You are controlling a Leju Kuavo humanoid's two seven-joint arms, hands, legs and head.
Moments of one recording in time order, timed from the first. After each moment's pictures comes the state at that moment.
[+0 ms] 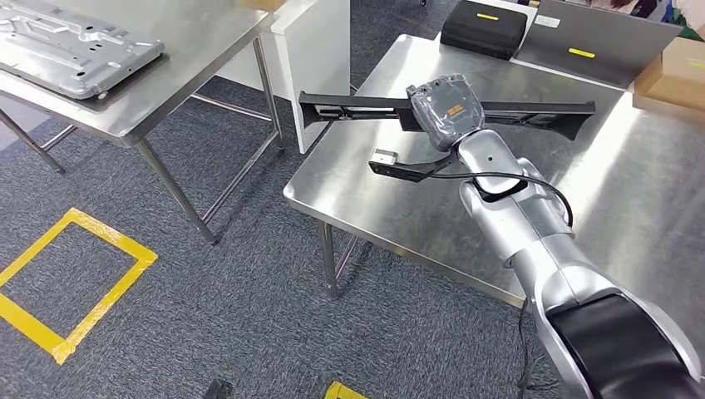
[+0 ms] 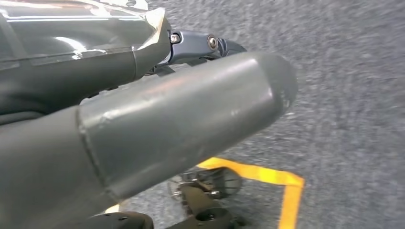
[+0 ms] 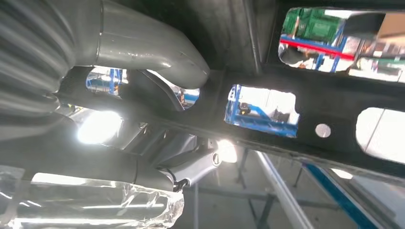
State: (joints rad) left arm -0.15 -0.15 0.52 -0.20 -0.72 0.15 -0.34; right arm -1.06 -0.03 0.58 -0.68 1.46 -0.38 -0.07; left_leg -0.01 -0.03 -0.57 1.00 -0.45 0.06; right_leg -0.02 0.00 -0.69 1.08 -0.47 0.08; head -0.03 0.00
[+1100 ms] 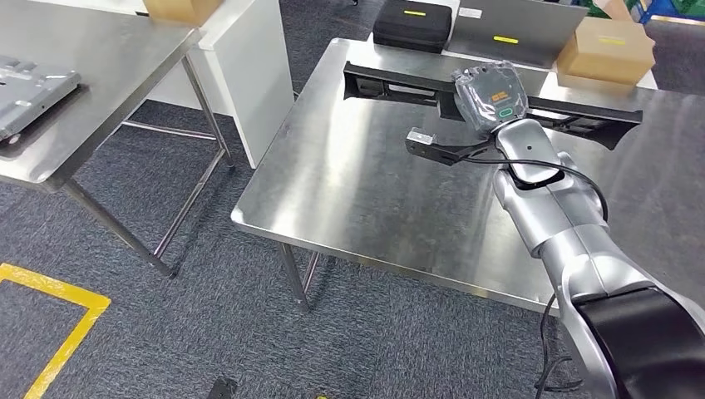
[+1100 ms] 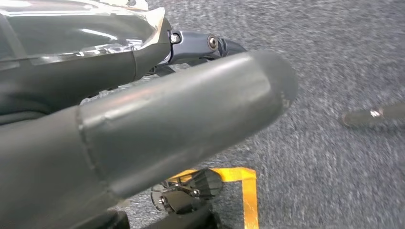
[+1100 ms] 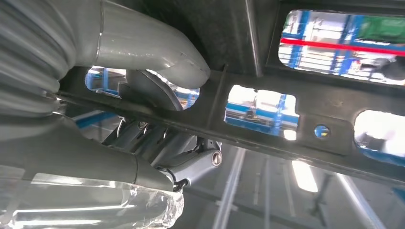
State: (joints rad) left arm -0.15 -0.16 0.53 -0.20 -0.75 0.19 -0.44; right arm -1.11 -0.10 0.50 -0.60 1.46 -0.40 -0.06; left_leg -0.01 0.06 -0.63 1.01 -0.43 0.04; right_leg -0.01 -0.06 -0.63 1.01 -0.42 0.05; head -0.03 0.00
